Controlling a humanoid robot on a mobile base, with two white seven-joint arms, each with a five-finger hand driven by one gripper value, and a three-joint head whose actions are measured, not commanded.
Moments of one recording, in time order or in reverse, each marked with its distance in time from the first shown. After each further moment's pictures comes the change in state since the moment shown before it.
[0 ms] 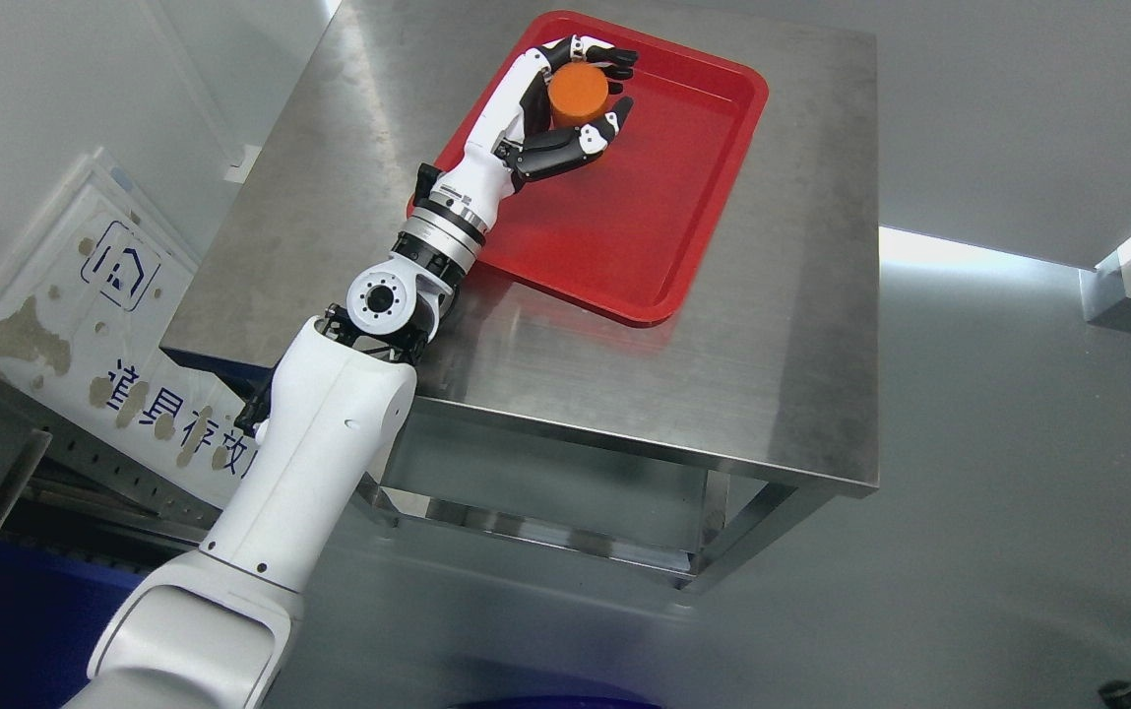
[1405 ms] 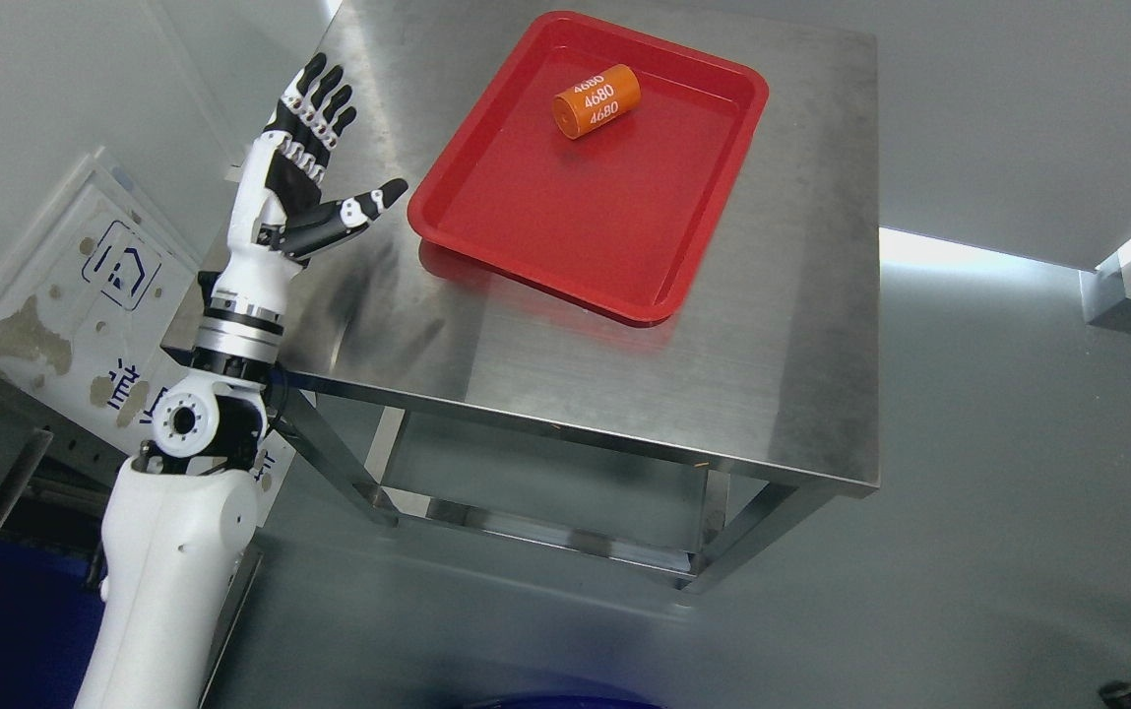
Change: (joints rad) left arm 0.400 0.157 0.376 -0.311 0.115 -0.048 -0.043; right arm 0.000 0.000 0.000 0.000 0.000 0.000 0.004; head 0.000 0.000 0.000
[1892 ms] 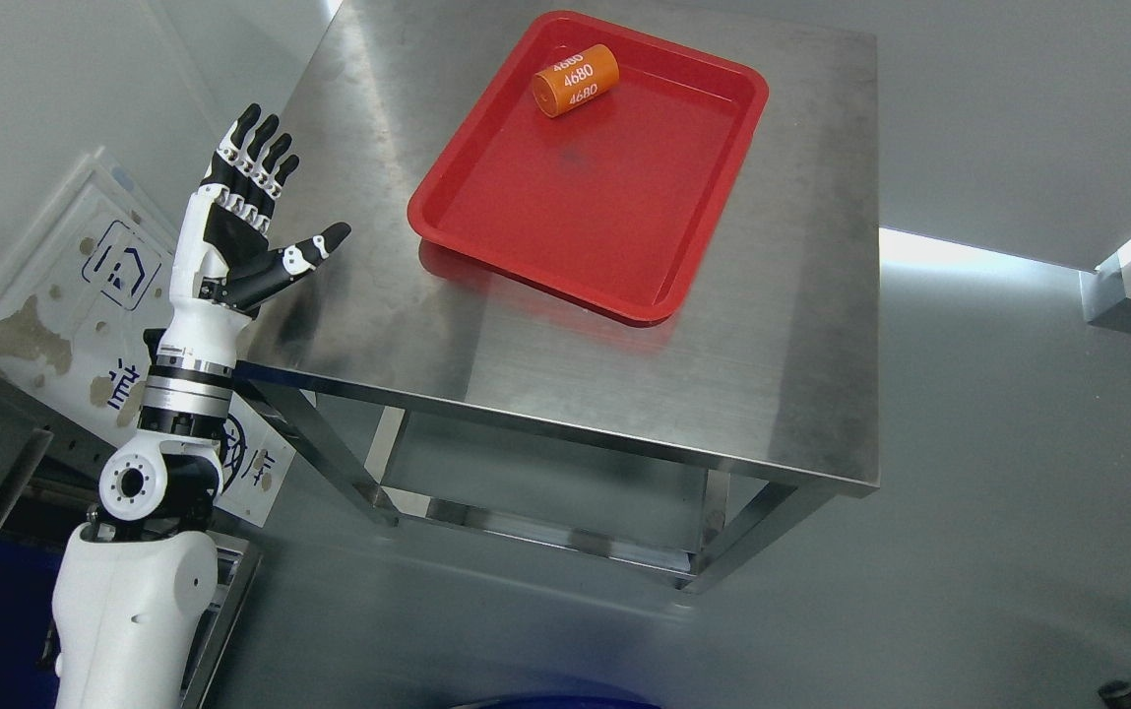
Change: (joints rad) left arm 0.128 0.006 0.071 -0.126 0.035 0.069 0.005; right arm 0.000 0.000 0.000 0.000 0.000 0.000 -0.002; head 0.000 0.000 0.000
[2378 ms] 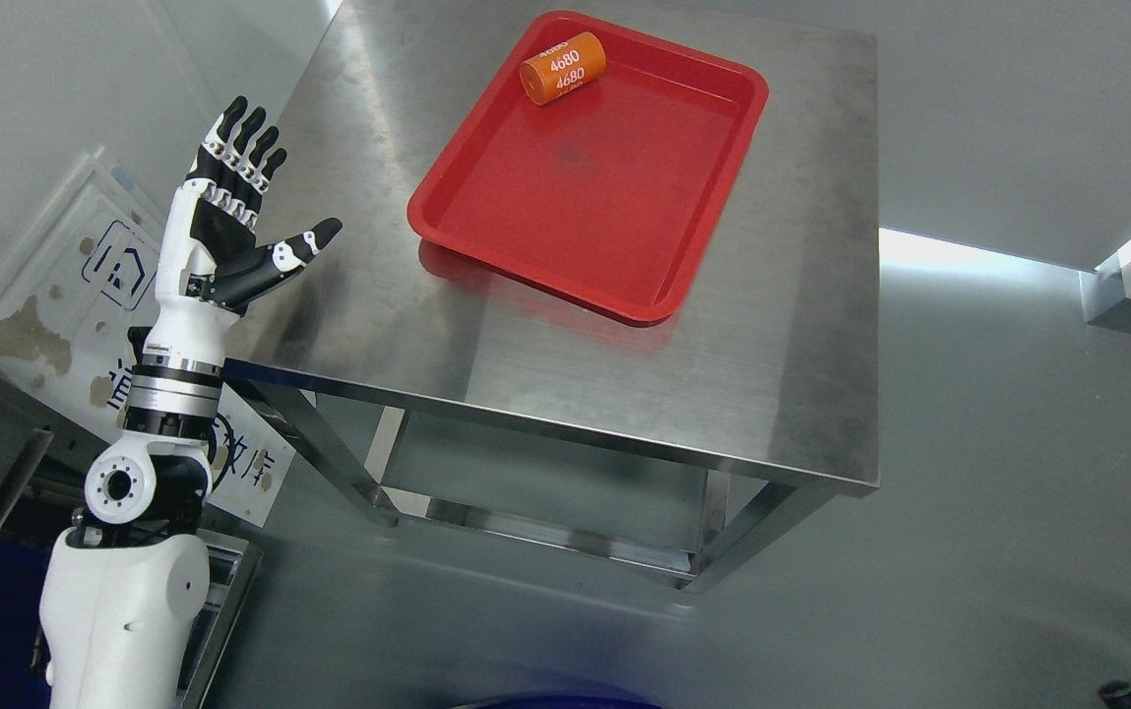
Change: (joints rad) left arm 0.003 -0.007 0.029 -0.053 -0.074 0.017 -0.005; right arm 0.000 0.000 0.000 0.000 0.000 0.000 -0.002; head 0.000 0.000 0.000
